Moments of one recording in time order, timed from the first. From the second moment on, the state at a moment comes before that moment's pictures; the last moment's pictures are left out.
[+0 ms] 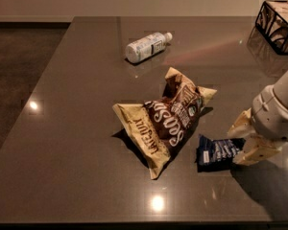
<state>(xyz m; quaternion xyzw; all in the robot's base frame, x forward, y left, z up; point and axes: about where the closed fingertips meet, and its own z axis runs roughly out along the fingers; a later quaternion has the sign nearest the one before) 0.380 -0.210 0.850 -0.70 0.71 0.08 0.10</state>
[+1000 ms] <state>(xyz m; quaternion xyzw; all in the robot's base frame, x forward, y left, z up) 0.460 -0.230 0.910 -0.55 0.82 0.09 0.13</state>
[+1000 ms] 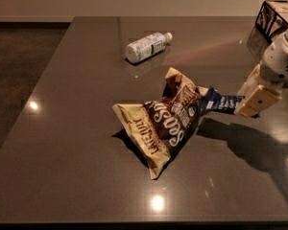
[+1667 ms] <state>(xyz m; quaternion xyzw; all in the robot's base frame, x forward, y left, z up) 0.508 -0.222 0.931 -0.50 0.85 0.08 0.15</state>
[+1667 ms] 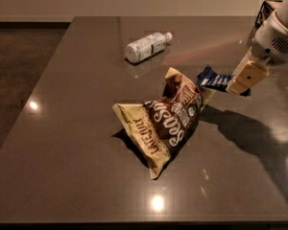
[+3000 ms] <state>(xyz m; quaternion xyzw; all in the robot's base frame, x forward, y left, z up) 0.617 -0.198 0.940 -0.44 0.88 0.06 0.19</state>
